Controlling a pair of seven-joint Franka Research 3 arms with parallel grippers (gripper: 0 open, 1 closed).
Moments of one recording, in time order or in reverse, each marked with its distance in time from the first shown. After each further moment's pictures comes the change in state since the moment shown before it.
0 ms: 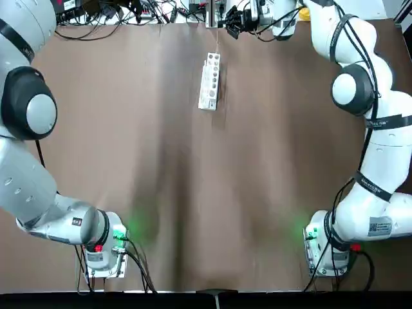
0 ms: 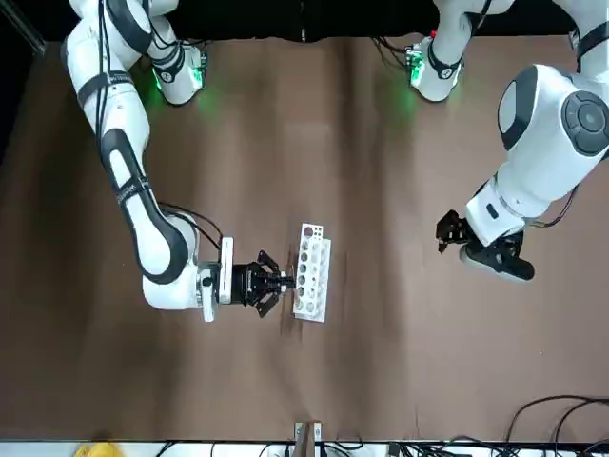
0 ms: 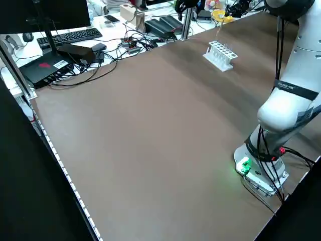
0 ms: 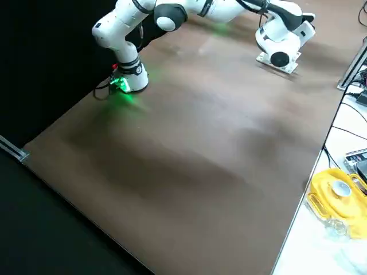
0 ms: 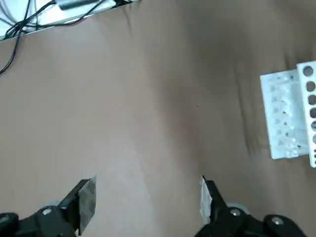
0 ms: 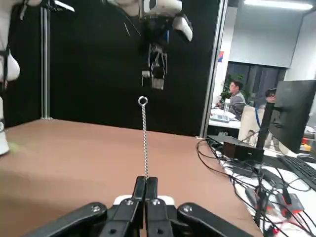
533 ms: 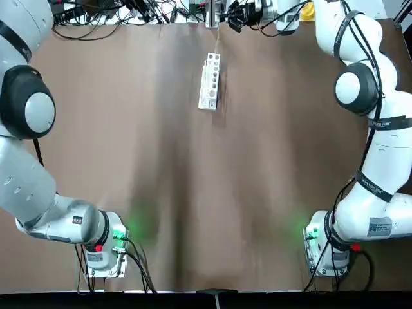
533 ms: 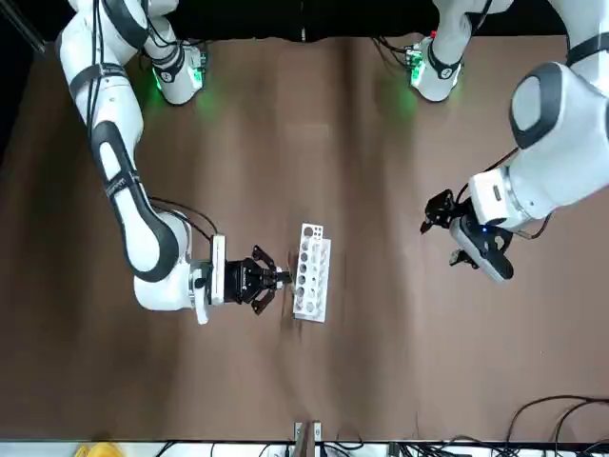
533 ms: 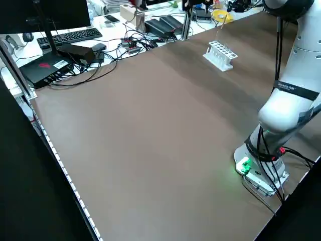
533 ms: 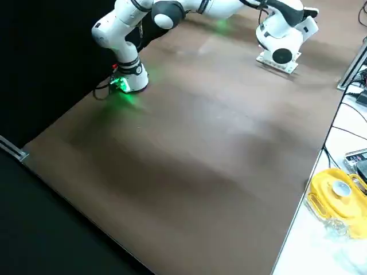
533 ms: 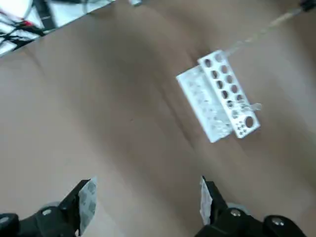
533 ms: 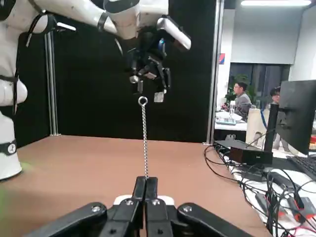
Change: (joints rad) left arm 0.050 0.003 -0.018 0.010 -0.347 -0.036 0.440; right arm -0.019 -0.025 0.000 0.000 0.000 -0.034 0.104
